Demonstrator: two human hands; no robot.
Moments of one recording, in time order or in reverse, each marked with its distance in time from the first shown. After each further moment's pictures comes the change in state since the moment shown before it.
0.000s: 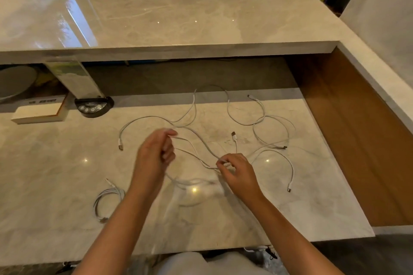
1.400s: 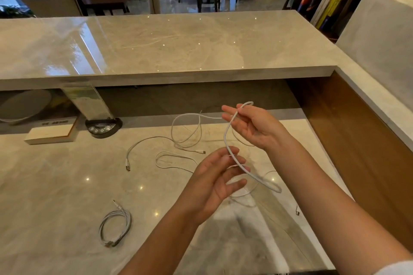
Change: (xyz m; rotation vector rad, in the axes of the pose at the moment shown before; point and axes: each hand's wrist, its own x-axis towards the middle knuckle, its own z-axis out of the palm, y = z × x) left_hand -0.022 0.021 0.075 -0.435 -0.374 -0.386; right_hand 0.114 -0.129 -0.088 1.086 -0.099 0.605
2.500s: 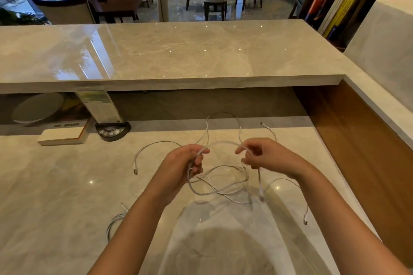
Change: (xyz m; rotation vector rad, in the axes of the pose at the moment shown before) left_hand 0.003 0.053 -0.053 0.568 0.192 0.140; right_hand -0.015 0.023 -0.044 -1.240 -0.201 -0.173
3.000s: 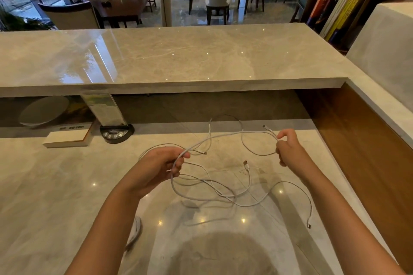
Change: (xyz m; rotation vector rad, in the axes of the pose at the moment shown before) left_hand 0.005 0.014 -0.054 0.116 -0.084 -0.128; right_hand 0.008 0.038 -0.009 0.146 0.491 0.255
